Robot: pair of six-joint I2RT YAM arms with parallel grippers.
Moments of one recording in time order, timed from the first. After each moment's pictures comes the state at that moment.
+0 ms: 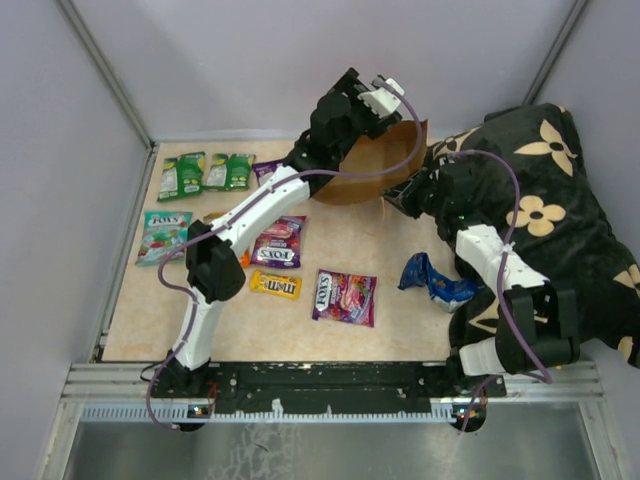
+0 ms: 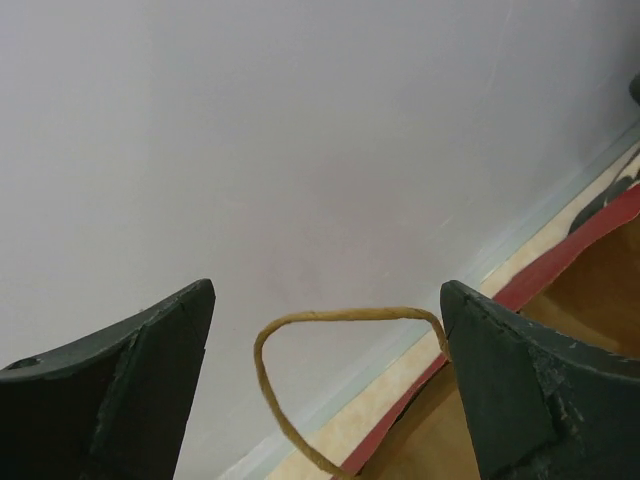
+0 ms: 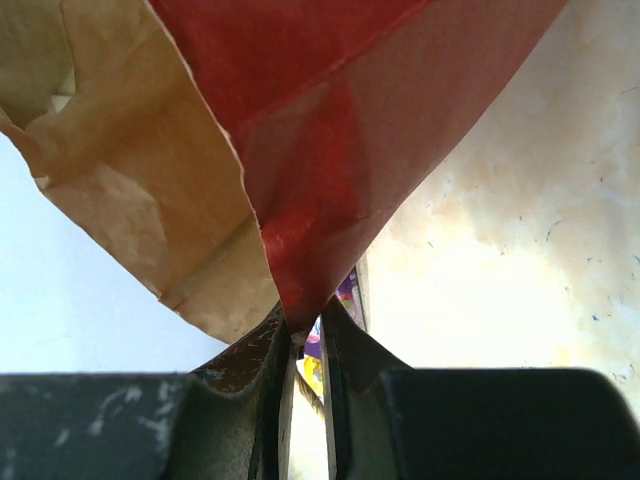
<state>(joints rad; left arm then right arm) -0.77 2.19 2.21 0.12 -0.24 0.62 0.18 1.39 0.92 0.04 -0.36 1.00</state>
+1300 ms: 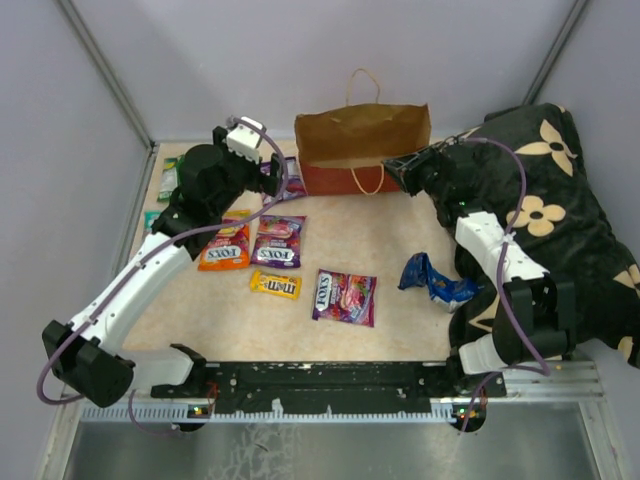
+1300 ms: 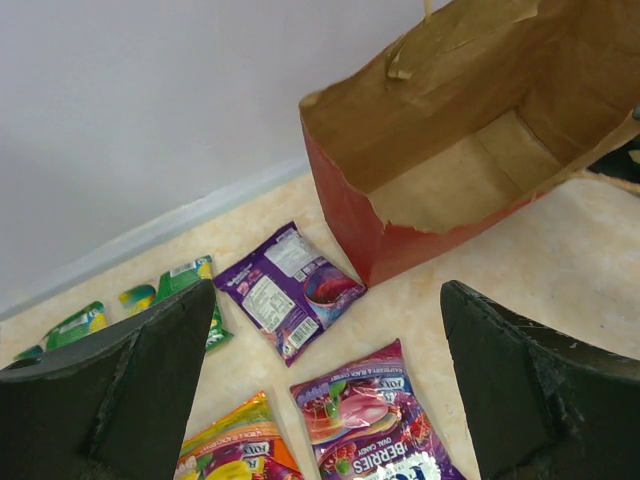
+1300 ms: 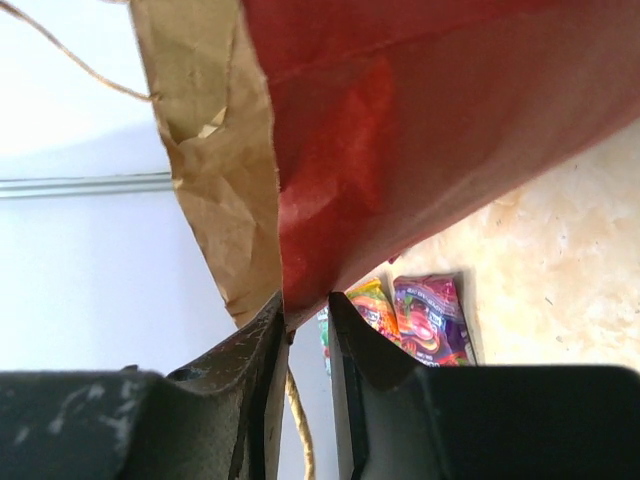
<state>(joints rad) -0.52 1.25 1.24 -0.08 -0.10 0.16 0.18 1.44 1.05 0.10 -0.30 1.24</state>
